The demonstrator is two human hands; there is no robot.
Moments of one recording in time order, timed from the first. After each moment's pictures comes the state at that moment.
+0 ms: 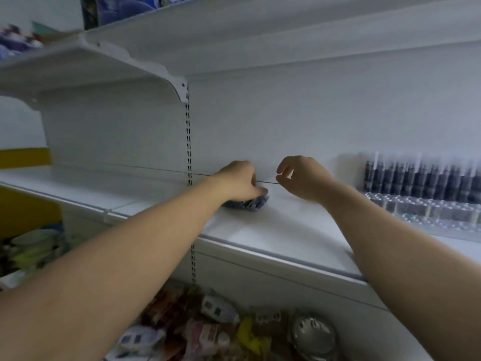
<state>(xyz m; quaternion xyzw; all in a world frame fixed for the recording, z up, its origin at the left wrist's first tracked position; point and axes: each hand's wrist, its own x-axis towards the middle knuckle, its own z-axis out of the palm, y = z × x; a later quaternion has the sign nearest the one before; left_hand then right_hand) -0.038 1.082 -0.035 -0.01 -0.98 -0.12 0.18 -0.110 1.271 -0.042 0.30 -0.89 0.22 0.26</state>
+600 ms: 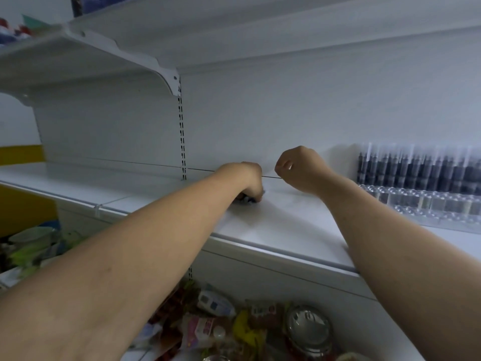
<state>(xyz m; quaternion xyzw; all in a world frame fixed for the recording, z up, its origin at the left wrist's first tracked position) -0.050 1.128 -0.027 0.07 -1.00 0.00 0.02 -0.106 1.280 -0.042 0.28 -0.88 0.27 0.25</state>
